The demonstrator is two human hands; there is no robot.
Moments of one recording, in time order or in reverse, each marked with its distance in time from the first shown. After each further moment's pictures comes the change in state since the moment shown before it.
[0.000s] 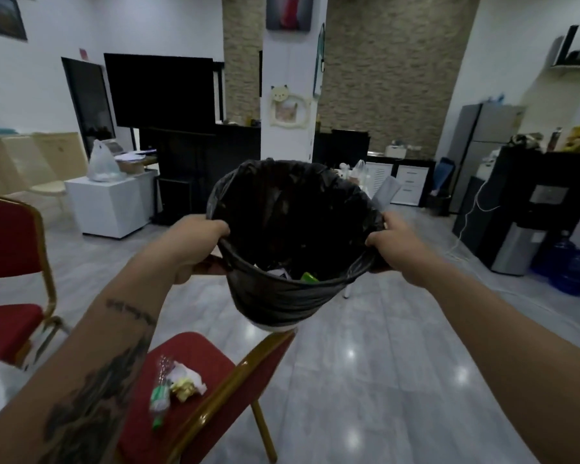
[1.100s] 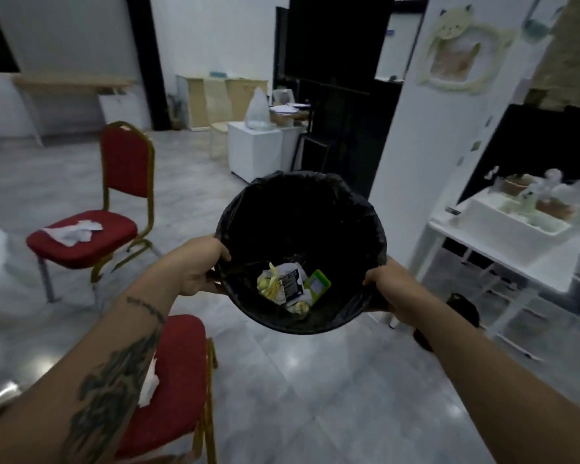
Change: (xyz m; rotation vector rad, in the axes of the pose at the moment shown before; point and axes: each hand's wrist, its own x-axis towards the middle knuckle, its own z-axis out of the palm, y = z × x) left_hand 0.393 -0.031 0.178 -0.235 0.481 -0.370; right_hand 0.520 0.128 0.072 0.032 -0.800 0.100
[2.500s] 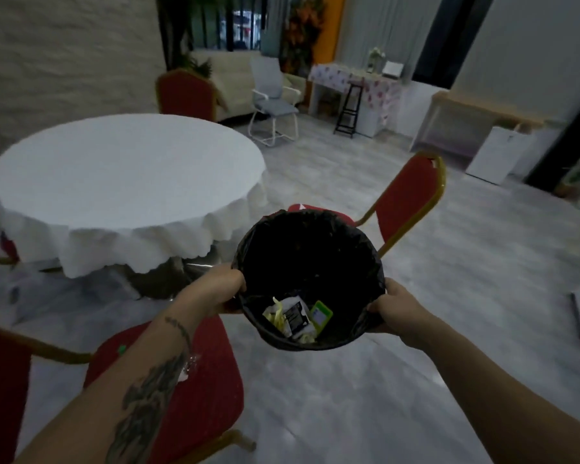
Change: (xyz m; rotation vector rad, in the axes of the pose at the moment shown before) left_hand 0.362 0.041 -0.142 -0.504 1.121 -0.277; right_hand 0.586 -0.216 0.345 -0.610 -1.204 -0.350
